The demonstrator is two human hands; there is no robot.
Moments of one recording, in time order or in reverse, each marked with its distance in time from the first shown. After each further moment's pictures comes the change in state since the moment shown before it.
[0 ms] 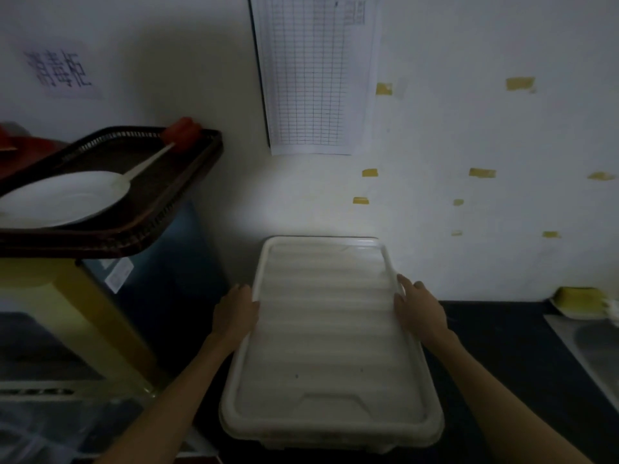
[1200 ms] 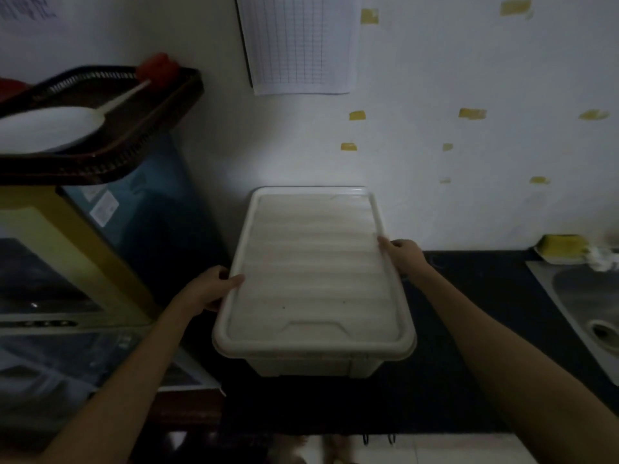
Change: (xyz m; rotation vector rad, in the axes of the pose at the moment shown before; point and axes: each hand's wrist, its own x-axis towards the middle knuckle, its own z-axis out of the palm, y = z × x) left_hand -0.073 -0.014 -0.025 -0.680 -0.461 -0.367; right_hand 0.003 0.026 0.015 0.492 -0.107 0.233
